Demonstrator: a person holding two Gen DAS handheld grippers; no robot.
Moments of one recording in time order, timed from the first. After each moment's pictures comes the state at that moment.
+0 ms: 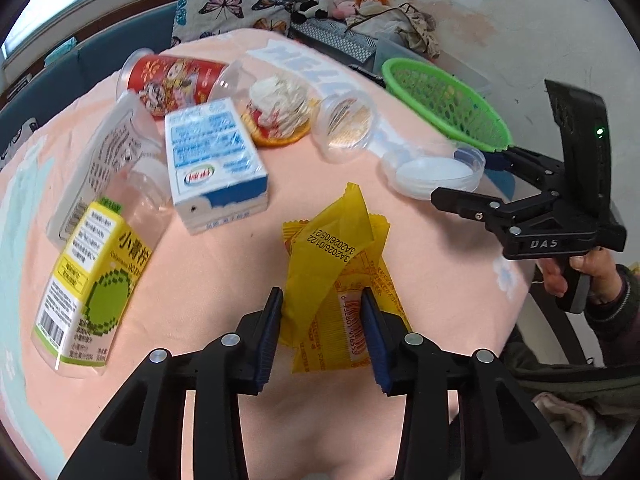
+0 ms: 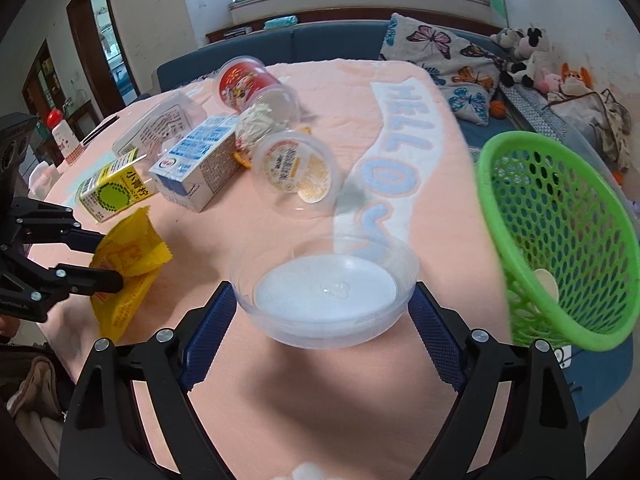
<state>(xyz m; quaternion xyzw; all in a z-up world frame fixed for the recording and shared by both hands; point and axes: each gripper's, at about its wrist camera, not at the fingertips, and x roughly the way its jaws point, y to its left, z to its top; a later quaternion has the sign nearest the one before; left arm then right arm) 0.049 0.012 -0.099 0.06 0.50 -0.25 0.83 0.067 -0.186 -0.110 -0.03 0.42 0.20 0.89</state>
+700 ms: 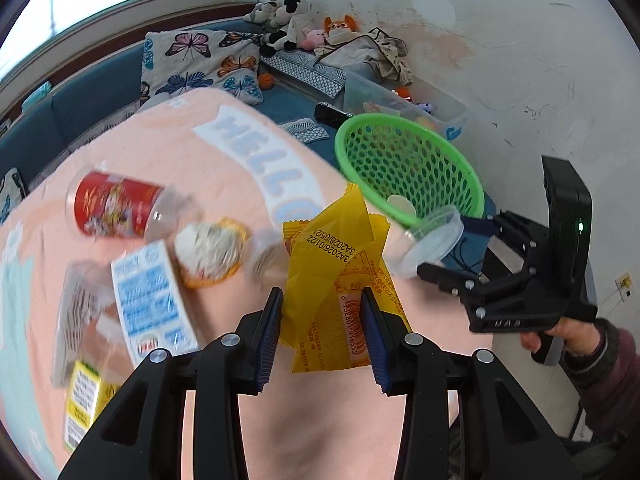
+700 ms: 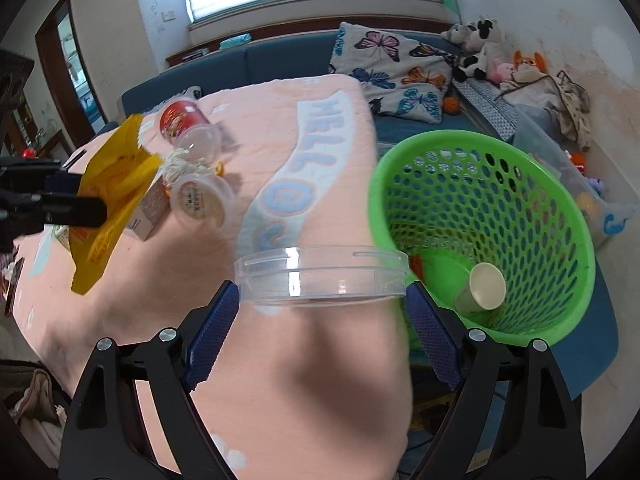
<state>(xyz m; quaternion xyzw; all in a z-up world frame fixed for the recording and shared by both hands) 0.108 -0.074 -0.031 0.07 0.47 -0.28 0.84 0.077 -0.260 -0.090 0.00 0.41 0.14 0.90</state>
